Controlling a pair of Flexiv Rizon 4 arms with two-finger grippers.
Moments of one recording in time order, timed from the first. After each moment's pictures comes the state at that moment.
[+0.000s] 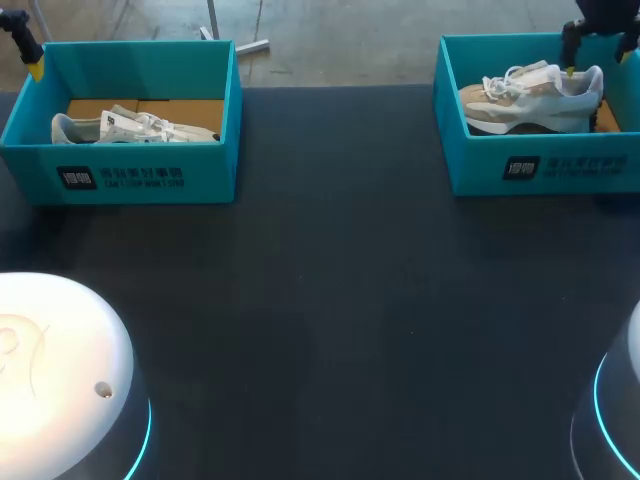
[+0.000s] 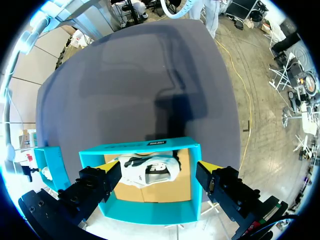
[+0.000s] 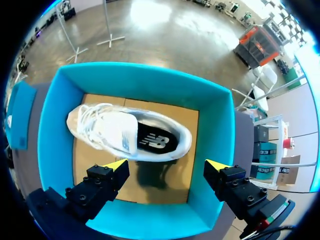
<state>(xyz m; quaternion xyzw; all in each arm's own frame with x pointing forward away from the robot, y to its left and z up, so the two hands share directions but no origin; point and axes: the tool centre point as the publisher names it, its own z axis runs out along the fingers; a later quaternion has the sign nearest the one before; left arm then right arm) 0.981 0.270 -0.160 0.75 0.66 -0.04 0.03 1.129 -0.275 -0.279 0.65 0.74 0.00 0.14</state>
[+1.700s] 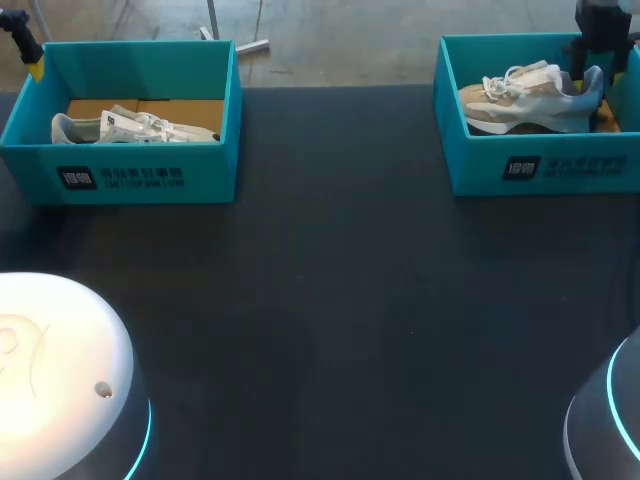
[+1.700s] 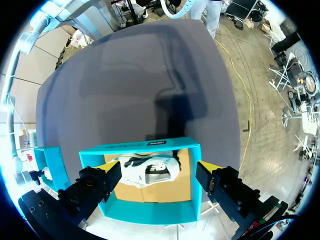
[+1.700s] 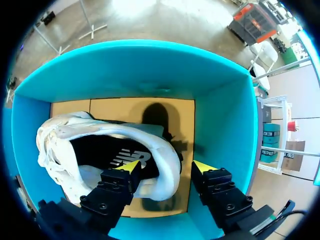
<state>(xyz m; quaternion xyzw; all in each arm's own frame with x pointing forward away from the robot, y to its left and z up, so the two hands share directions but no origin) 0.981 0.270 -0.160 0.75 0.66 -0.04 0.03 1.160 -0.314 -0.345 0.70 0.70 -0.06 0.08</state>
